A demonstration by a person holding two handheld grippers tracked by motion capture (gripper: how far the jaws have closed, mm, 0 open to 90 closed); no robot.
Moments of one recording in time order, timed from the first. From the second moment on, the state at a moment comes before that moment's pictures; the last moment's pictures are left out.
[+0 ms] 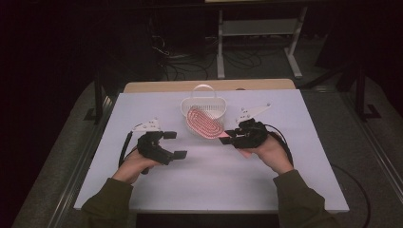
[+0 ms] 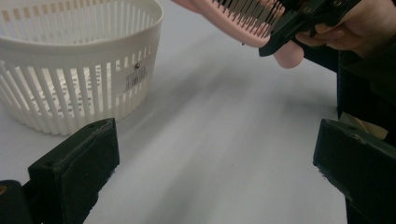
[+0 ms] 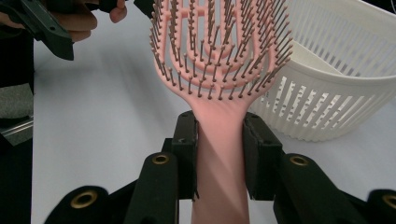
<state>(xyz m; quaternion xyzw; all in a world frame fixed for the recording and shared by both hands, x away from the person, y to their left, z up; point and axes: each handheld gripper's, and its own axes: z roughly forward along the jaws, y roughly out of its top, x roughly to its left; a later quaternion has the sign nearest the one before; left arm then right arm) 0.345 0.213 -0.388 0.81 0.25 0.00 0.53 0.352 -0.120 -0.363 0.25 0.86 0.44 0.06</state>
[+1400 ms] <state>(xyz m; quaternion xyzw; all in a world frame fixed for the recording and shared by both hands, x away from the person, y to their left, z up) 0.349 0.191 -0.376 0.78 0.28 0.01 0.56 0.345 -0.106 -0.373 0.24 0.86 0.45 0.06</state>
